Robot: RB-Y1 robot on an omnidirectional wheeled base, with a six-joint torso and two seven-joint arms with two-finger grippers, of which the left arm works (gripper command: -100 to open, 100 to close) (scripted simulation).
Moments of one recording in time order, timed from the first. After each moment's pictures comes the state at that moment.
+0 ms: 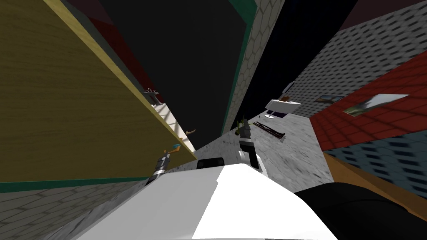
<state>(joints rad) 0.31 0.37 0.11 -0.83 0.11 -0.98 0.32</state>
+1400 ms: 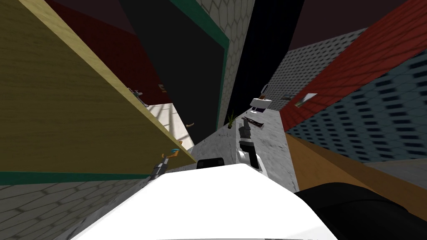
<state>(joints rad) 0.39 0.42 0.05 -0.79 0.08 -1.12 0.39</state>
